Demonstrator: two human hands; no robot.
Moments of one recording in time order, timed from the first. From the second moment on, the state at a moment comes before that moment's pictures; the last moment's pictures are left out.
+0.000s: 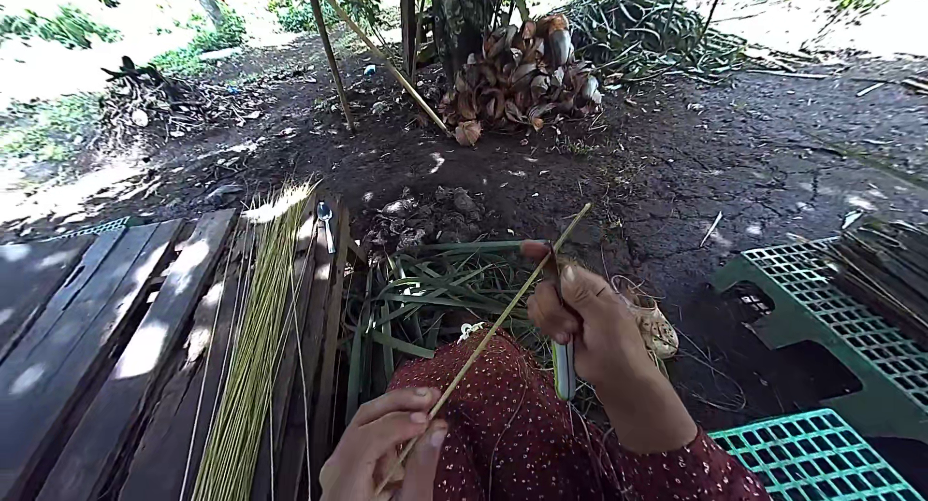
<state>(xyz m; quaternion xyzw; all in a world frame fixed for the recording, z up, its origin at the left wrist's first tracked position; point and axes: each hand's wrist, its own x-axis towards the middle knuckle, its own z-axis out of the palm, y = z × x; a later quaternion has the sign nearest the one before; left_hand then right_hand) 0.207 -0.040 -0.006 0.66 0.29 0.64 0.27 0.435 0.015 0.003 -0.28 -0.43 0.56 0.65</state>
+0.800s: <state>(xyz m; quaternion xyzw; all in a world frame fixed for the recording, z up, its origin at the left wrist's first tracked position) 0.214 -0.053 -0.018 0.64 0.27 0.66 0.29 0.459 0.029 0.002 -0.36 -0.41 0.55 0.63</state>
